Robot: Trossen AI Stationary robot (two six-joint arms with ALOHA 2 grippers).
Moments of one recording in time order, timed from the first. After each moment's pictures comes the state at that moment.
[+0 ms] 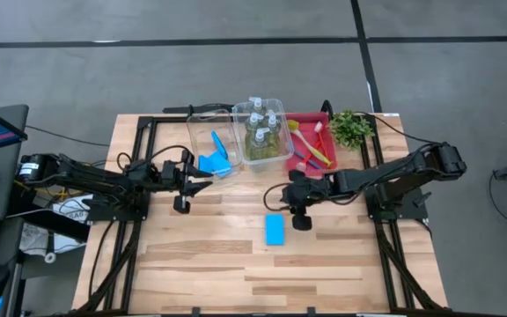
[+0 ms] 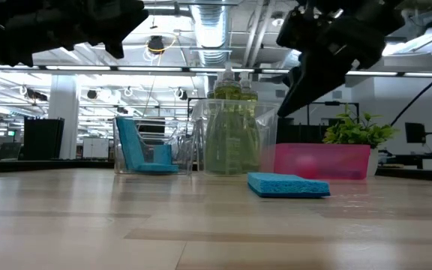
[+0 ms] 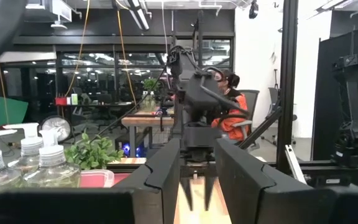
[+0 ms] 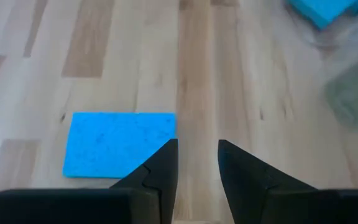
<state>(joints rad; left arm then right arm) 0.00 0.95 0.17 1.05 0.05 0.03 0.10 1.26 0.76 -0.22 0.05 0.07</state>
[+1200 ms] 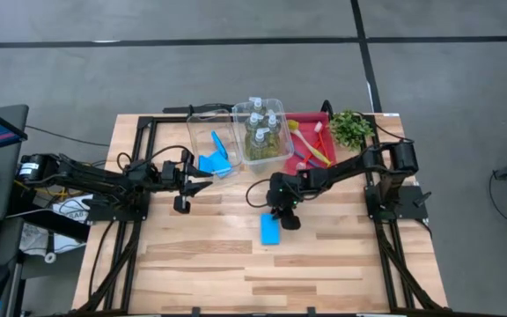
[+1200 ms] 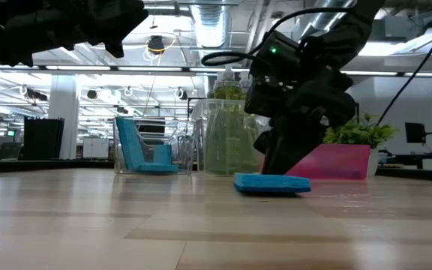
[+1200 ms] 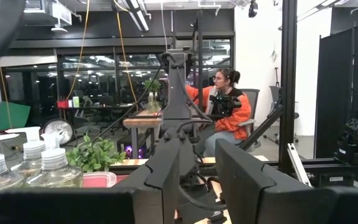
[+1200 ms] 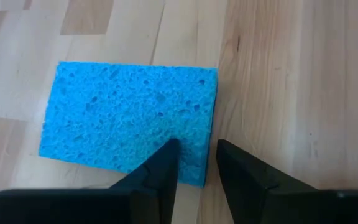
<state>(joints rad) 0.00 0.95 0.17 1.06 0.05 0.06 -0.02 1.77 0.86 -0.05 -0.33 -0.04</state>
